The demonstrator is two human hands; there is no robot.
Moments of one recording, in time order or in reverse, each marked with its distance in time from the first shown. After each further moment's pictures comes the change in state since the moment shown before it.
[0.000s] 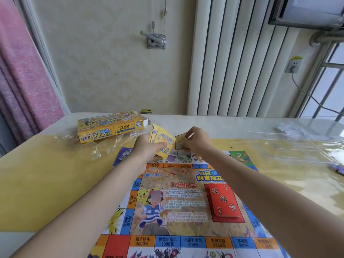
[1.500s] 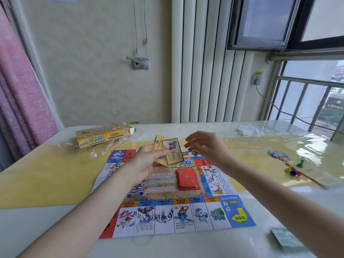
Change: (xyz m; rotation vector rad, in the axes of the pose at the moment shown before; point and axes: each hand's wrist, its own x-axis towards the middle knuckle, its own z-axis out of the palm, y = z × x) left_hand -0.114 0.029 0.028 -0.193 -0.304 -0.084; right_hand -0.158 0.017 -0.114 0.232 0.048 -0.381
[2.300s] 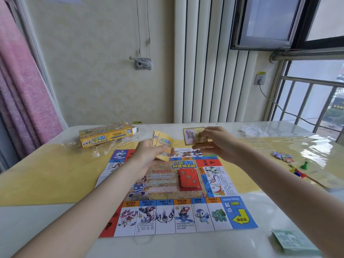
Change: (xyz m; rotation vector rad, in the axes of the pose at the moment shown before) left_hand 0.002 0.006 0.001 0.133 0.125 0.110; right_hand 0.018 -0.010 -0.022 0.541 -0.054 0.495
